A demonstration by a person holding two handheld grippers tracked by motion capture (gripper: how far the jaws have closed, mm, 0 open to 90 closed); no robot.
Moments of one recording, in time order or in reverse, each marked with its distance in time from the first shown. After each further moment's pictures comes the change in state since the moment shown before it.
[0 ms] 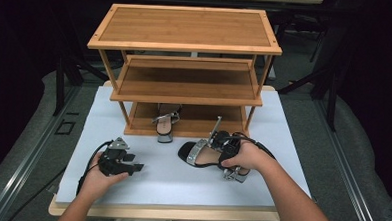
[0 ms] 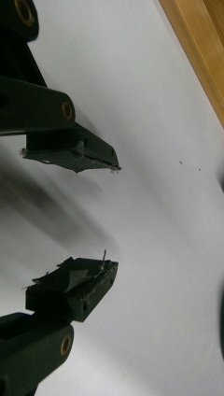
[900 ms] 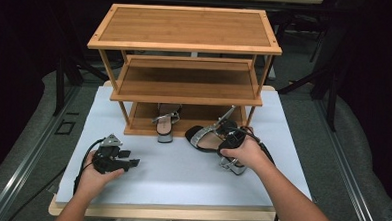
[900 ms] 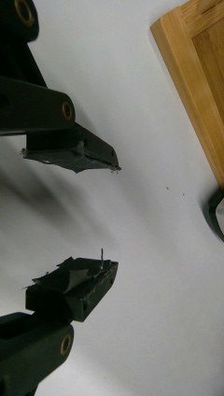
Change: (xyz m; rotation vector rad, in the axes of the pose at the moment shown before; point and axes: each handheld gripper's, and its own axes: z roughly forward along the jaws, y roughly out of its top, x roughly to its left) left arm 0.012 -0.003 -0.010 -0.067 0.011 -0.053; right arm -0.017 -0.001 -0.017 -0.178 -0.061 0.320
